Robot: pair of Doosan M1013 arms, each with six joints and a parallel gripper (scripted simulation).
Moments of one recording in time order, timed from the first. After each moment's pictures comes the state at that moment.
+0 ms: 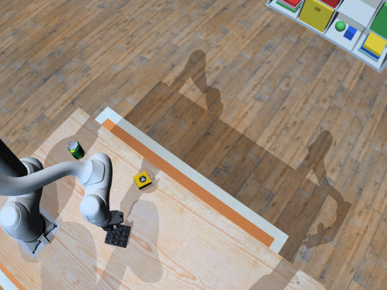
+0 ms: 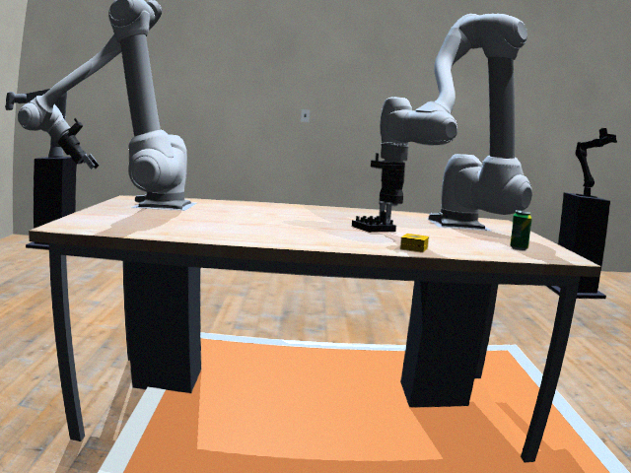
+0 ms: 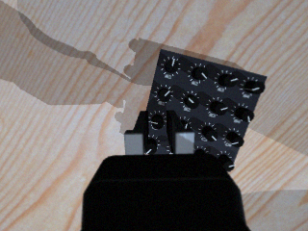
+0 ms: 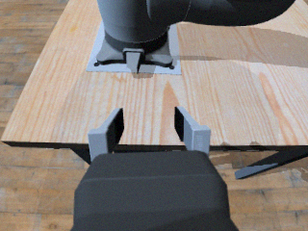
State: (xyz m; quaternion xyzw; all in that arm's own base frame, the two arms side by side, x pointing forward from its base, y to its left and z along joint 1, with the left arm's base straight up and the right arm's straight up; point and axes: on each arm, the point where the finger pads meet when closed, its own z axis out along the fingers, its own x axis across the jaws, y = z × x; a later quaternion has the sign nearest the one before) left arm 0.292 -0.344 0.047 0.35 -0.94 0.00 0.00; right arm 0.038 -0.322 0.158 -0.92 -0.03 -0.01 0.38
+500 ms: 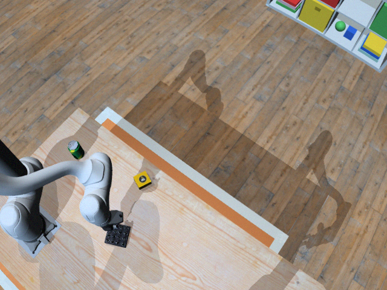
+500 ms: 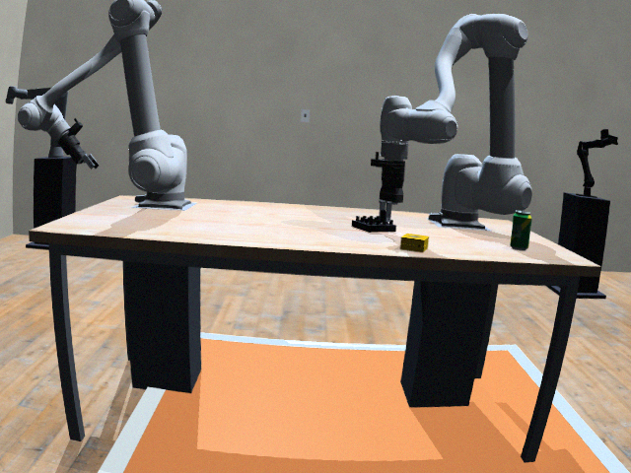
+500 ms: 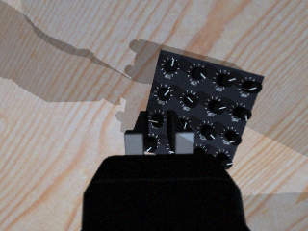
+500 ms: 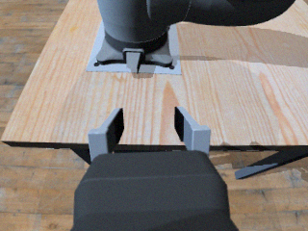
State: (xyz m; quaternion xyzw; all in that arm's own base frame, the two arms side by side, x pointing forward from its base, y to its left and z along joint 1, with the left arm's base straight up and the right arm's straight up) left arm 0.292 -0.344 0.052 0.35 -0.94 0.00 0.00; right arm 0.038 -0.322 0.158 -0.92 -0.03 -0.01 0.38
